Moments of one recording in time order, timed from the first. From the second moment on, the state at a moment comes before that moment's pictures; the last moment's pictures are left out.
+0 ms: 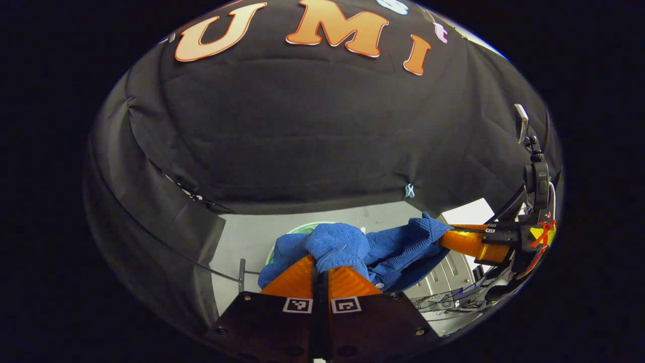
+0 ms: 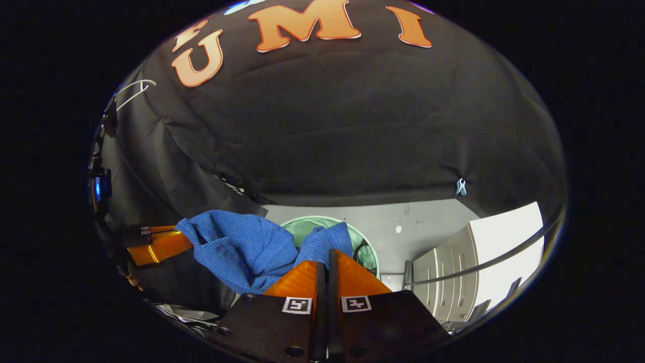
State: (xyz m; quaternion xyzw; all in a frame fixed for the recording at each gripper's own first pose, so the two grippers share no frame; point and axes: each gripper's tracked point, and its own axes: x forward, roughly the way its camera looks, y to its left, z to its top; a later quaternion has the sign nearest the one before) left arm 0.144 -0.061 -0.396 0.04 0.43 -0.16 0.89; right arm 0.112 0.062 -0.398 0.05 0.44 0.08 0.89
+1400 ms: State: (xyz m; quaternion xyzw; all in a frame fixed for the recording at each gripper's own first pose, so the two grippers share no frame) left arm 0.097 -0.041 -0.374 0.02 0.44 -0.08 0.90; right arm 0.067 0.032 -0.384 0.04 0.44 0.03 0.90
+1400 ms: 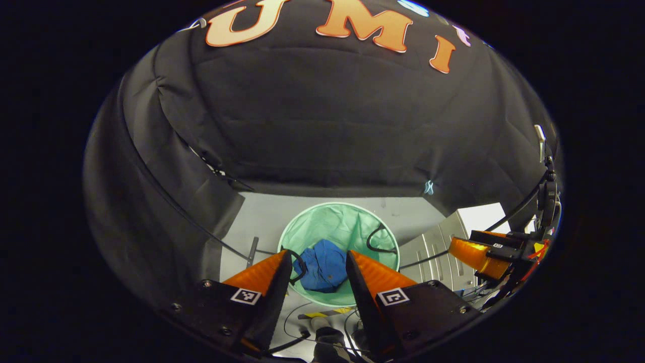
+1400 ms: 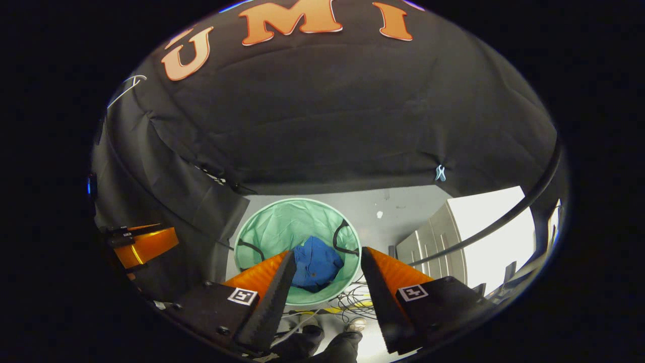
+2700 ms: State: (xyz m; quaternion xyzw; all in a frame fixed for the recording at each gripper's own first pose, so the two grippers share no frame) left arm 0.060 -0.135 -0.072 -0.01 0.12 -0.09 0.99; right arm 0.027 -0.060 -0.087 0.01 0.17 0.01 0.98
